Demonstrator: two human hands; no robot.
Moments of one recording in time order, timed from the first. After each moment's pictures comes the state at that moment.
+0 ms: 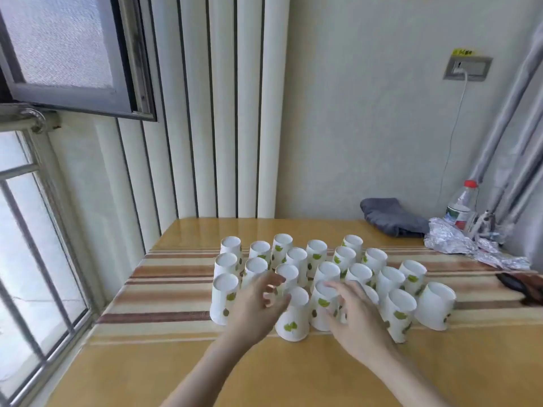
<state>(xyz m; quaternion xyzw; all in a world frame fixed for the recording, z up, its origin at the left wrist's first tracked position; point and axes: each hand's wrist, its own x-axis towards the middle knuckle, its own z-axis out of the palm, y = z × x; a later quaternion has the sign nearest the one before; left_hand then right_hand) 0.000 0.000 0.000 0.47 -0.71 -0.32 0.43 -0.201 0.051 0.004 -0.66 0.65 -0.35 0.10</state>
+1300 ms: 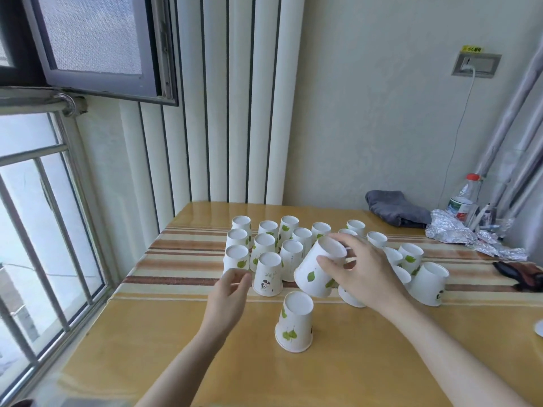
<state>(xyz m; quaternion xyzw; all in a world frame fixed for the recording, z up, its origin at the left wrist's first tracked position) 0.047 0.059 -0.015 0.55 -0.54 -0.41 0.49 -0.185 0.086 0.069 -0.68 0.61 -0.40 0.10</state>
